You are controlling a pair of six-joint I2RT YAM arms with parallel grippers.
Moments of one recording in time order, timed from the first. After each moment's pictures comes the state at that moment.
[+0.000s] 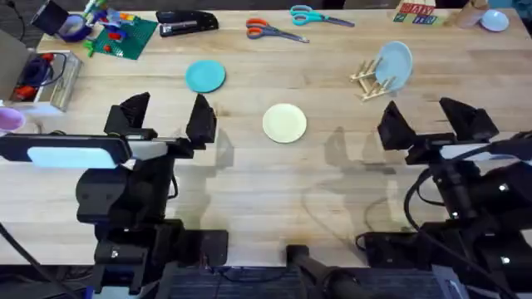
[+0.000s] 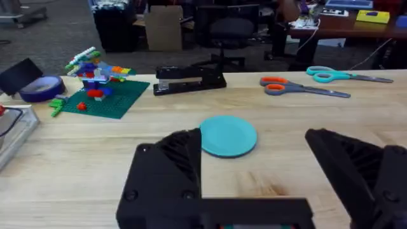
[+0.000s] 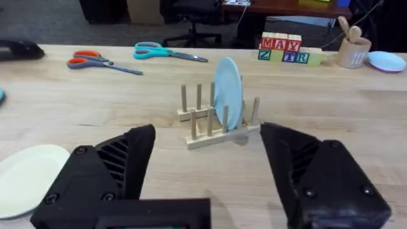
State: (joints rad) left arm 0.00 0.00 0.01 -0.02 0.01 0.00; right arm 0.00 0.00 0.01 -0.11 -0.03 -0.01
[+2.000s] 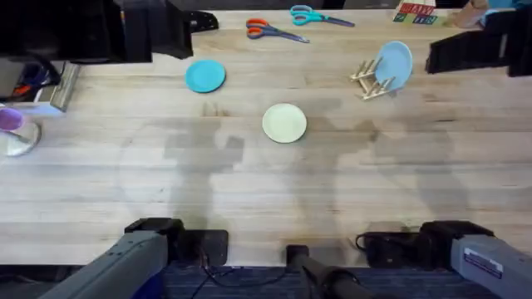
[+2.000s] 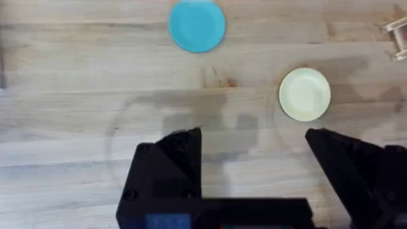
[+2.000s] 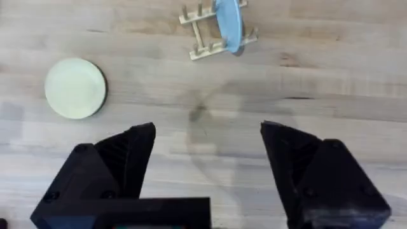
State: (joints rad) left arm 0.00 1.13 1.58 -1.41 0.11 -0.04; right arm 0.00 1.11 1.41 -1.27 -0.02 -0.03
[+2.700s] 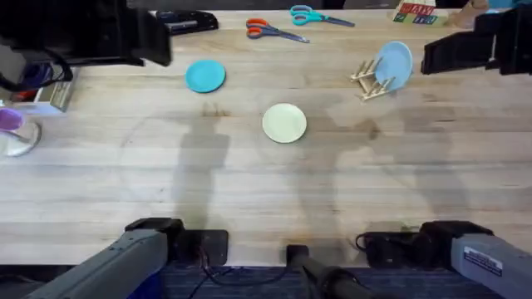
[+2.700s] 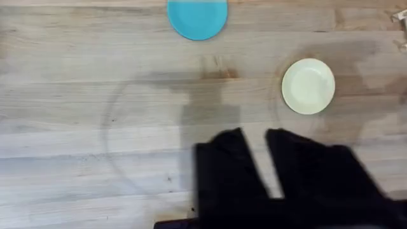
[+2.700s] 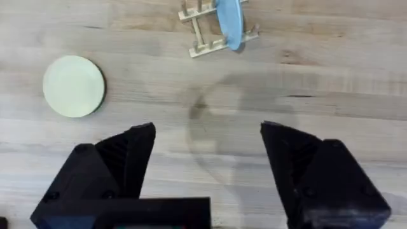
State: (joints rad) left arm 0.00 1.19 1.58 -1.43 0.11 -0.05; right arm 0.00 1.15 1.42 -1.28 -0.02 -0.03
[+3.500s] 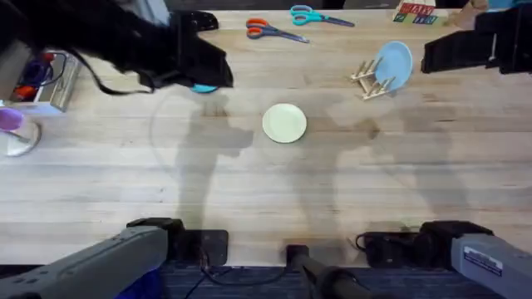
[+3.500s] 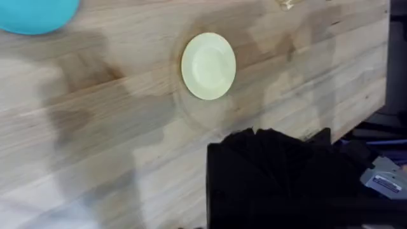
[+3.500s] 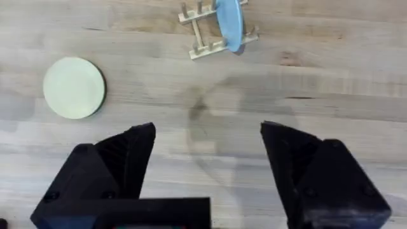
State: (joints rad) left arm 0.00 1.29 1.31 -1.24 0.64 0.00; right arm 0.00 1.15 1.42 -1.27 -0.02 -0.03
